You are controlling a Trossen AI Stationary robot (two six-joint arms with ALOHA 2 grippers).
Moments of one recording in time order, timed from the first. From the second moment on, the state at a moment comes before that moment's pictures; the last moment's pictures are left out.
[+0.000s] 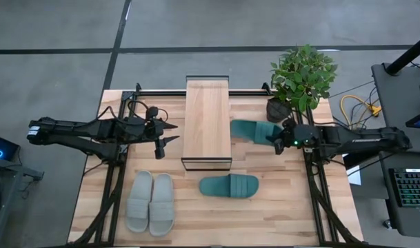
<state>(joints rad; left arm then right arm) -0.04 0.83 0.78 -0.35 -0.33 0.07 -0.02 0.54 0.42 -0.48 0.30 0.79</state>
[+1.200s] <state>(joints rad) -0.04 0.83 0.78 -0.35 -0.33 0.07 -0.02 0.55 0.63 -0.49 0.36 0.64</state>
